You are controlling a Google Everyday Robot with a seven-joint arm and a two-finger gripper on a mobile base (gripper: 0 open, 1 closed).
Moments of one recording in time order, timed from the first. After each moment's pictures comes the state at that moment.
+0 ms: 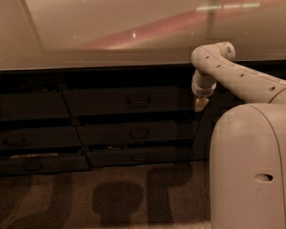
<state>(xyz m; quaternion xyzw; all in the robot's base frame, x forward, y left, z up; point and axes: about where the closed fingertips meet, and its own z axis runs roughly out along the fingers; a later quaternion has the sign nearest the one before) 0.742 -0.252 0.617 -0.72 0.69 -0.09 0.07</state>
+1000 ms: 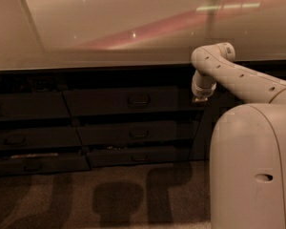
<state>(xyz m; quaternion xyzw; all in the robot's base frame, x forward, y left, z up) 0.742 -0.252 0.617 -0.72 0.69 -0.09 0.07</state>
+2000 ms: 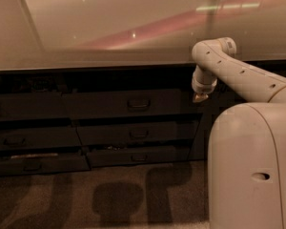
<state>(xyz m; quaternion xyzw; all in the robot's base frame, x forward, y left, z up) 0.747 -0.252 0.637 -0.72 0.69 -0.09 0.07</state>
